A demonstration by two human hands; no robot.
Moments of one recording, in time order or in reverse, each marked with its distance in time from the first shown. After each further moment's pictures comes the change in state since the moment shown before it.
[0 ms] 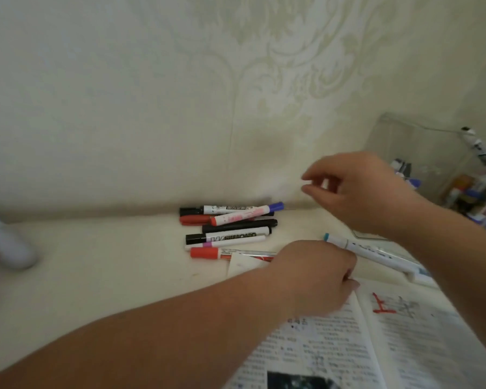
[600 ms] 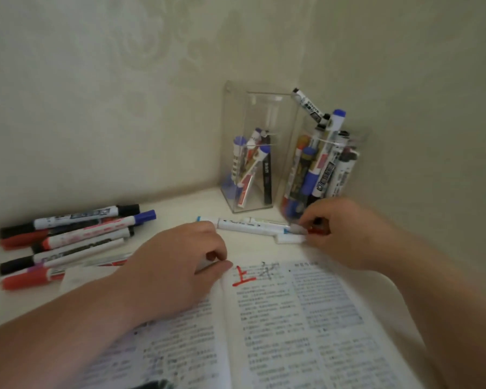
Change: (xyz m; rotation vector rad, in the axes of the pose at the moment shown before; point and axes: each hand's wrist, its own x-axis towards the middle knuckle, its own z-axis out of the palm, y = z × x) left_hand 0.013 0.002 0.017 -0.015 0.107 0.101; right_hand -0.163 0.112 -0.042 -0.015 -0.241 0.522
